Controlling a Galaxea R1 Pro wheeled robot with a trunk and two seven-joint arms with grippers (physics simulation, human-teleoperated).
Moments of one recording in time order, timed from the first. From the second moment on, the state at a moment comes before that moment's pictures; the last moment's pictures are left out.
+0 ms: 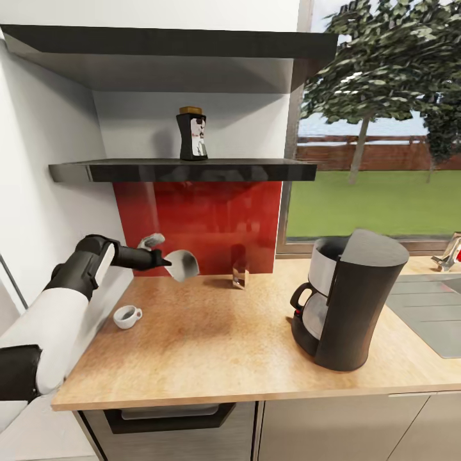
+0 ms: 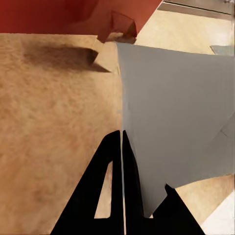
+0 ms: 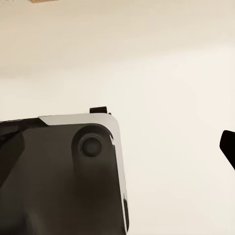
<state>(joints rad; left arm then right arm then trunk) -1.16 0.17 0.04 -0.69 -0.04 1.02 -0.83 -0.02 -0.06 0.00 -0.17 -0.10 -0.20 -0.03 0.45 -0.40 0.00</state>
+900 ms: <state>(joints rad) -1.39 -0.11 0.75 -0.62 0.41 0.94 0.39 -0.02 -0.06 -0.01 -0.17 -0.11 -0.20 -0.03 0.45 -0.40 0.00</state>
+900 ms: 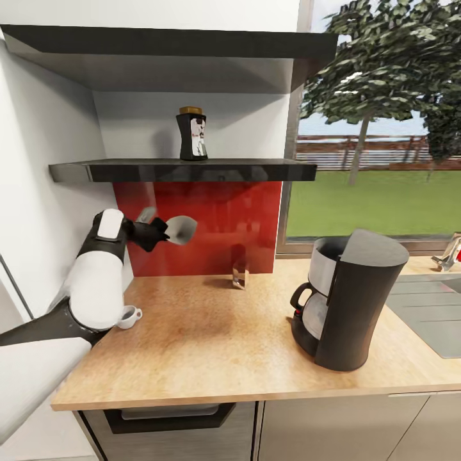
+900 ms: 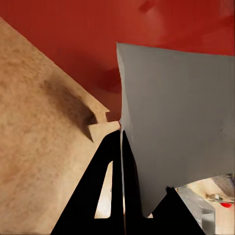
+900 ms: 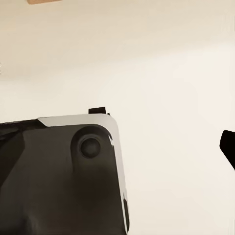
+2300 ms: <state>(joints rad) -1.48 -0.14 0.76 -0.61 0.99 0.72 1.12 -0.02 -0.06 -0.09 -0.17 -0.11 -0.20 -0.03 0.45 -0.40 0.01</state>
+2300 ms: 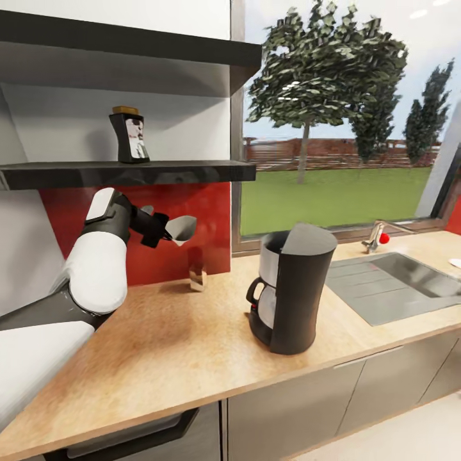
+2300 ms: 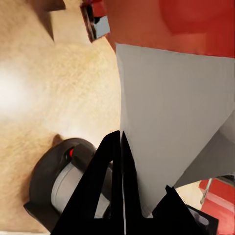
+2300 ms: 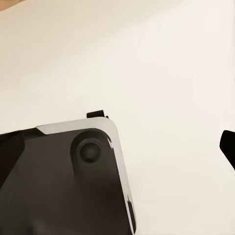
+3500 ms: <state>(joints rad) -1.49 -0.15 0.76 -0.62 1.13 0.71 1.12 -0.02 -0.05 -0.09 -0.18 -0.11 -0.20 -0.03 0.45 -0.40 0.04</state>
